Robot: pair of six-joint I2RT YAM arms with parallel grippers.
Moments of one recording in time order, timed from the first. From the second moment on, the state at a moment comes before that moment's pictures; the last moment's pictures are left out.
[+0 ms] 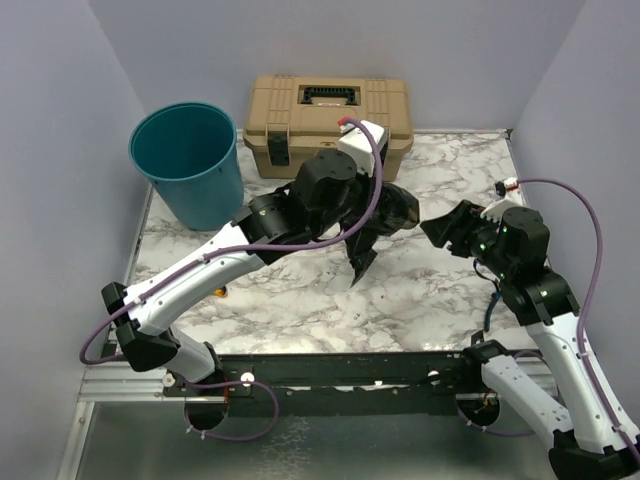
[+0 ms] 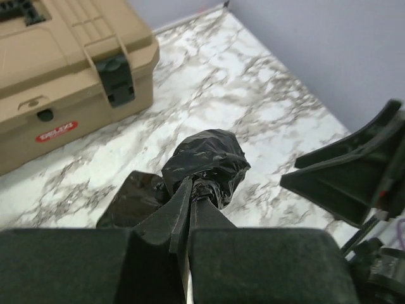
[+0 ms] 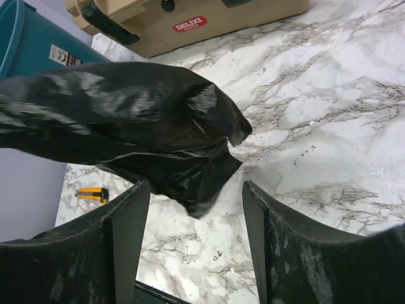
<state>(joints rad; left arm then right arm) -1.04 1.47 1.74 -0.51 -0.33 -0.23 0.28 0.71 0.89 -0.52 -0.10 0.60</state>
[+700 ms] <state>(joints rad) -0.84 1.79 1.96 -0.70 -0.41 -0.45 0.84 1.09 0.86 -0.24 -0.21 0.62</state>
